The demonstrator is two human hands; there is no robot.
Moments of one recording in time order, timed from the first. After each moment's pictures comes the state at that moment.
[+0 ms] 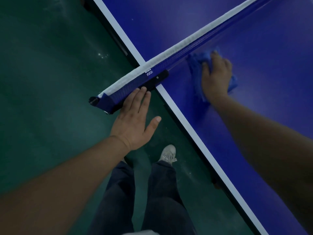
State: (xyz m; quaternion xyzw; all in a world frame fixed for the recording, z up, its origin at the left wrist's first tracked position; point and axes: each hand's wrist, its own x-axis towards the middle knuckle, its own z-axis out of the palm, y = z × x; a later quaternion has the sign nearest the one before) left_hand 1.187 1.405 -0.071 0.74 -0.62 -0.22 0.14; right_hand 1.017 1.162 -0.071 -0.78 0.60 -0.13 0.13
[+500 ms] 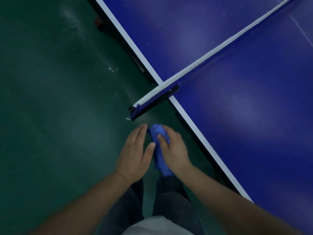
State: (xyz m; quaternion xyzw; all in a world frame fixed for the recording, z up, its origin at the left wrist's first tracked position) left_hand 1.189 1.502 -0.048 0.75 -0.49 -0.35 0.28; right_hand 1.059 1.412 -0.036 -0.70 0.55 -0.09 0.45
